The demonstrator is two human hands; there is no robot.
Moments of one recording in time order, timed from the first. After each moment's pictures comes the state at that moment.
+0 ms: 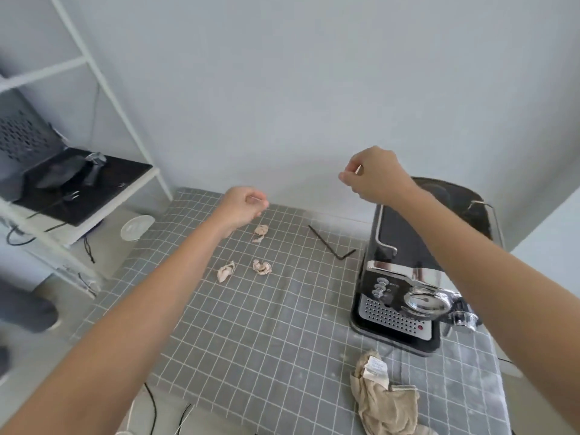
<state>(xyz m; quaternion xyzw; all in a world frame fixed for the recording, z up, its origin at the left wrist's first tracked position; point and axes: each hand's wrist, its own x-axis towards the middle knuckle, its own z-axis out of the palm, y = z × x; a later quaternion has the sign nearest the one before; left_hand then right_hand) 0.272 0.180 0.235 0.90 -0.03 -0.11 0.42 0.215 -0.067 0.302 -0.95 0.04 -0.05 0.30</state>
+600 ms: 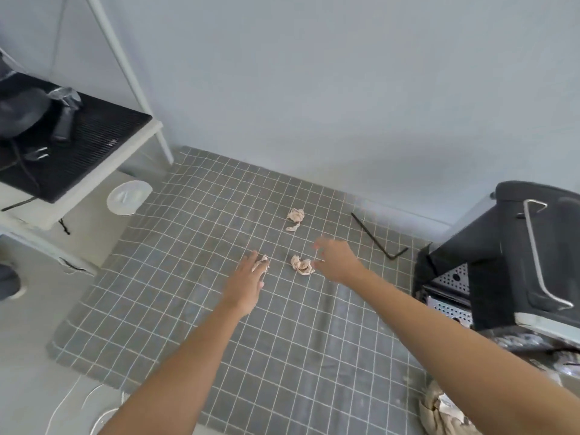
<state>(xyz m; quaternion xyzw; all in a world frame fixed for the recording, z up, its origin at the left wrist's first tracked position) 0.302 0.293 -0.034 0.96 -0.17 -0.16 0.17 0.299 0.074 0.072 -0.94 0.09 0.24 0.22</state>
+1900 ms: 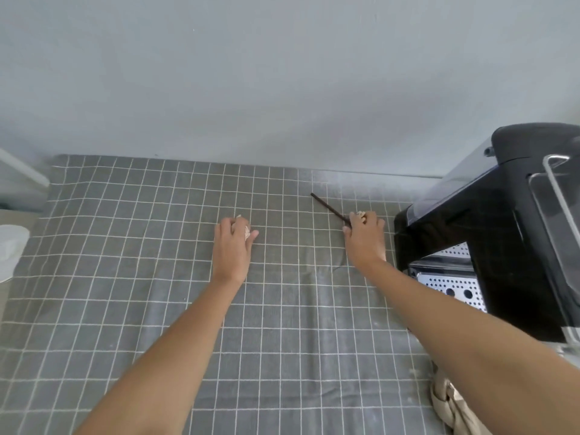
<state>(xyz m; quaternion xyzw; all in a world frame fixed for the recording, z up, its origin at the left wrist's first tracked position) 0.419 0.192 -0.078 0.93 -0.22 0.02 0.29 0.312 -0.056 -0.048 -0.93 0.34 0.04 0.14</state>
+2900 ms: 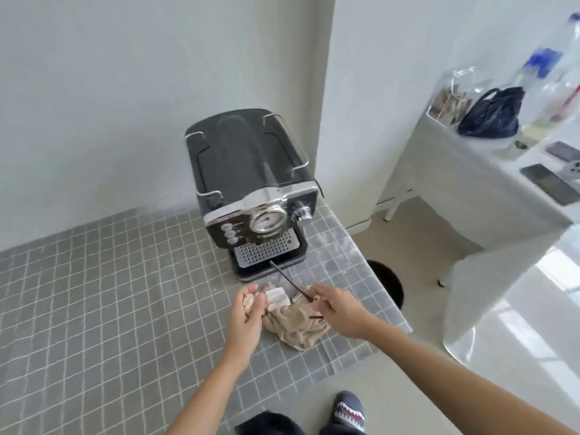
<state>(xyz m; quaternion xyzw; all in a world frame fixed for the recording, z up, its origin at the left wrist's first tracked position) 0.045 0.052 0.029 0.75 -0.17 -0.34 0.55 -0.101 -0.106 0.065 -0.85 0.29 0.07 0.44</state>
